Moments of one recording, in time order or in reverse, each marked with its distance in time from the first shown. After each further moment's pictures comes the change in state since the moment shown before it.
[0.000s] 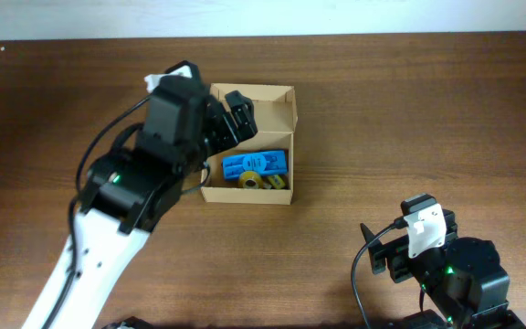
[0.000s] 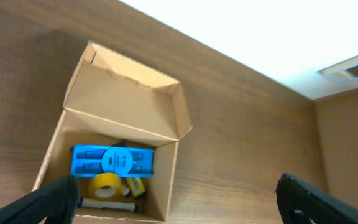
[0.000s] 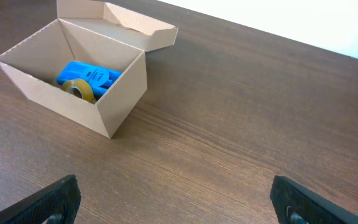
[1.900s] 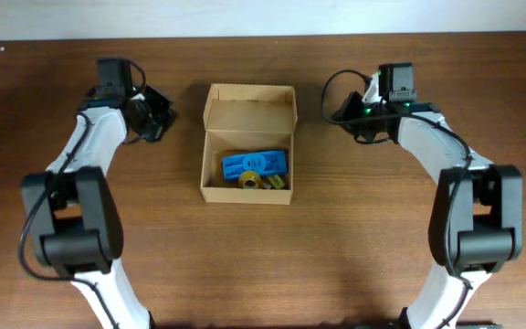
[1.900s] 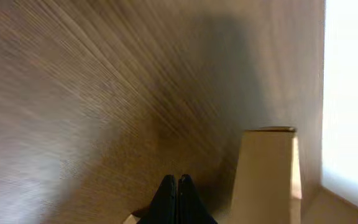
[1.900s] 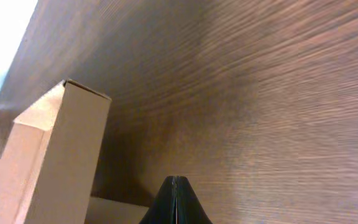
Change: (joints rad) left arm 0.548 0.739 0.001 0.332 0.516 -0.150; right arm -0.238 1.592 0.639 0.488 -0.482 0.772
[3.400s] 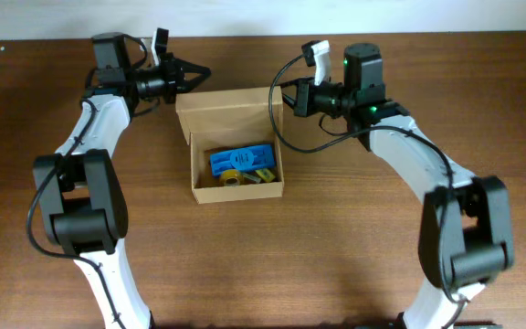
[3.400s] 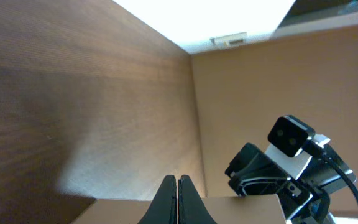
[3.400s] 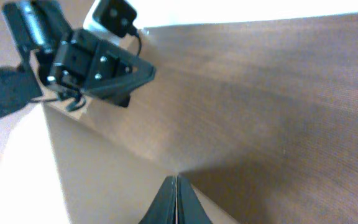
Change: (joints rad) left arm -0.006 0.135 0.167 0.364 0.750 0.243; right arm 0.179 -0.102 0.012 0.334 -0.304 -0.349
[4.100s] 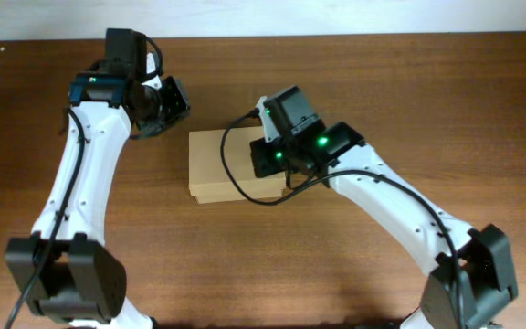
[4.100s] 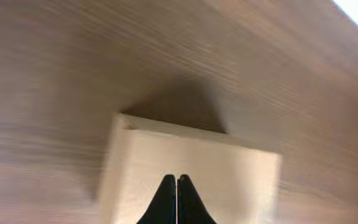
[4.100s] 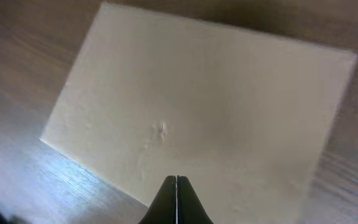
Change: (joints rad) left arm -0.146 -0.416 0.029 -0.886 -0.977 0.151; right arm 0.382 -0.155 0.057 -0.681 0.589 0.019
